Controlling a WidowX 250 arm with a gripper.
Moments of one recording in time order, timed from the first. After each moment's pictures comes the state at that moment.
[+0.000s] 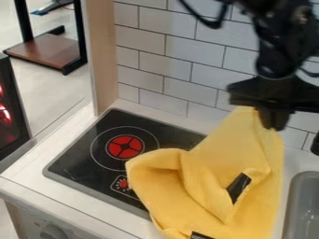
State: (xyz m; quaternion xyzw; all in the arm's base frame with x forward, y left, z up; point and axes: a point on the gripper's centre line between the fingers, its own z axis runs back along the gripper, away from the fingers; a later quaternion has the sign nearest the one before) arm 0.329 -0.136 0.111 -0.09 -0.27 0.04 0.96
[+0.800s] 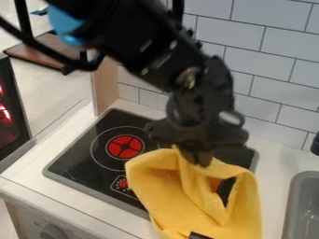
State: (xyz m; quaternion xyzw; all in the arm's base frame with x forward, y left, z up) arm 0.248 -0.081 0.079 -0.05 -0.27 0.11 0.96
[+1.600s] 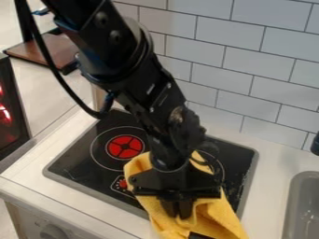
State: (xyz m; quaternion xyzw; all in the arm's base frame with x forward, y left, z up) arm 0.232 -0.072 0.012 -0.07 -0.14 0.16 0.98
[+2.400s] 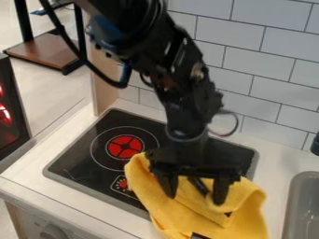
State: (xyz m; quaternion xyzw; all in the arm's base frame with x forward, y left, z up) arm 0.243 -0.089 0.048 -0.09 -0.11 0.09 0.99
